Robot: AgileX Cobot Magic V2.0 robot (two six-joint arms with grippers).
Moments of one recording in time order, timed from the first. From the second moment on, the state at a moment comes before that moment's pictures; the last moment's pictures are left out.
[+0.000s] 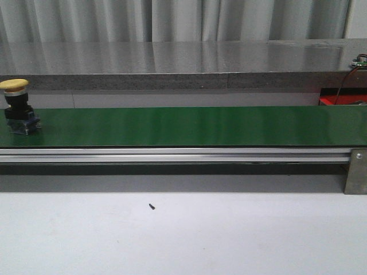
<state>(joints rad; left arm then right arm) 0.67 1.77 -1.03 0.08 0.40 -0.27 0.06 -0.01 0.03 -0.08 0.08 -0.03</state>
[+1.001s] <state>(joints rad) 0.67 1.77 -1.05 0.08 0.36 -0.27 0.06 -0.01 0.03 -0.08 0.08 -0.03</state>
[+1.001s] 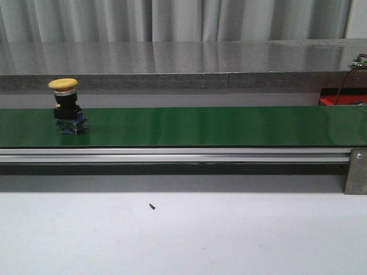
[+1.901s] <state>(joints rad) 0.60 1.49 -1.05 0.03 0.49 -0.27 0.06 -0.01 0.03 -0.08 0.08 -0.03</state>
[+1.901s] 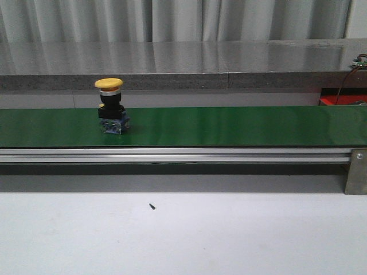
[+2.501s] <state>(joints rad) 0.22 1.55 -1.18 0.03 0.54 -0.22 0.06 -0.01 0.03 -0.08 0.08 -0.03</state>
